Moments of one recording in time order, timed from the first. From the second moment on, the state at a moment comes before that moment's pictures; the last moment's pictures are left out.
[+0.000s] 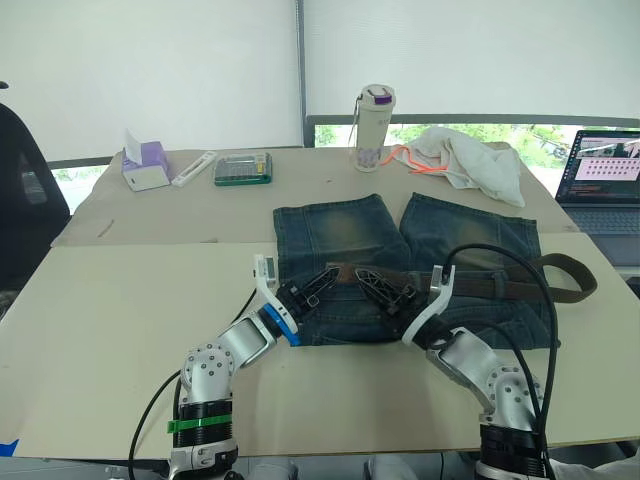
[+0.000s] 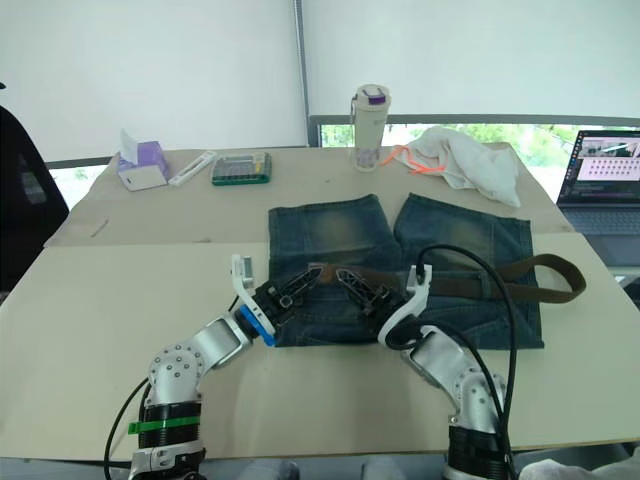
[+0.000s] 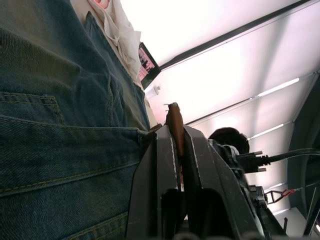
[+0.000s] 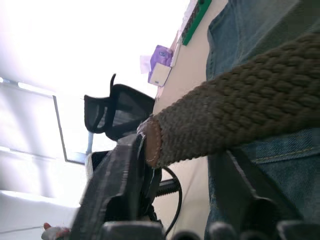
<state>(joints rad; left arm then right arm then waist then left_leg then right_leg) -0.32 -0.03 0.23 -0.07 -1.07 0.95 -0.33 -0.20 -0.09 -0.26 -0.20 1.45 0.92 -0.04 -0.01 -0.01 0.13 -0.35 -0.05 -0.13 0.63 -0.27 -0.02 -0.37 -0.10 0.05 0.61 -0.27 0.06</state>
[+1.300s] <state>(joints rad) -0.09 0.45 0.14 -0.10 -0.61 0.45 -0.72 -0.36 -0.09 -0.10 -0.13 1.08 0.99 -0.16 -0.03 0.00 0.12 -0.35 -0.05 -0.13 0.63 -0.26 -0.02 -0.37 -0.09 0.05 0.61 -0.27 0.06</state>
